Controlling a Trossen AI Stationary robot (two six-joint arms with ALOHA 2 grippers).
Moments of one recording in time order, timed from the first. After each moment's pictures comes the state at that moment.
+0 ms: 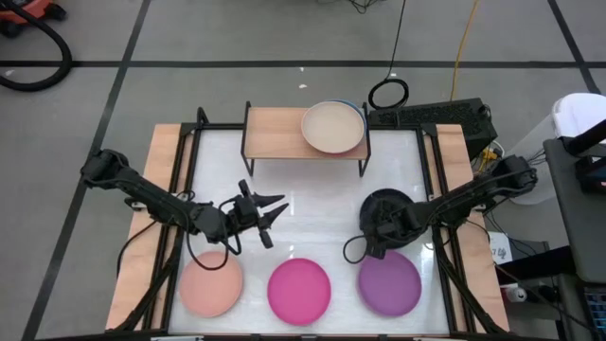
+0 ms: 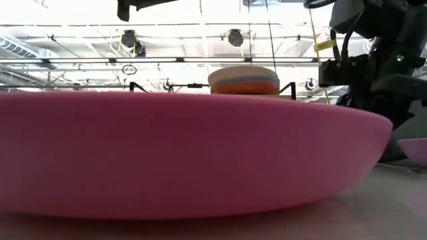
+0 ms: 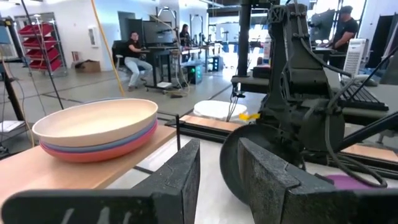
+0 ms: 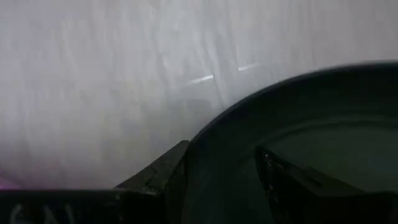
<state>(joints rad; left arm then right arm) -0.42 1.33 0.70 0.68 -0.83 0.02 0.33 1.38 0.61 -0.51 0.23 0.58</state>
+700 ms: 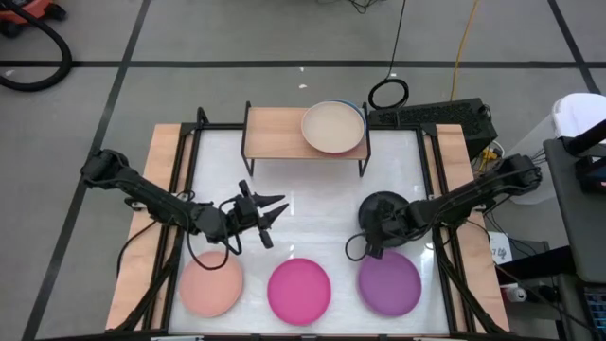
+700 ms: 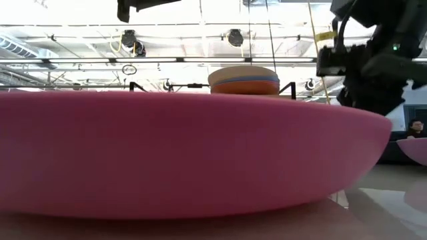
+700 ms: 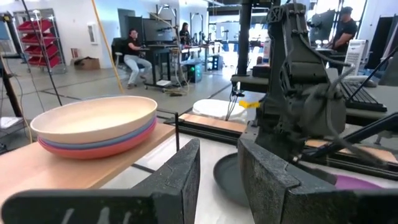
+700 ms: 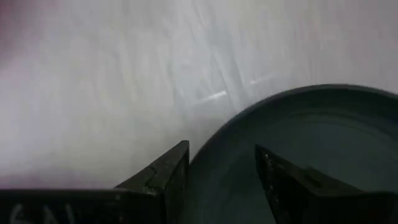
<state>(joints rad) -0.42 1.33 0.70 0.67 -0.83 0.00 0.33 1.33 0.61 -0.46 0.23 0.64</state>
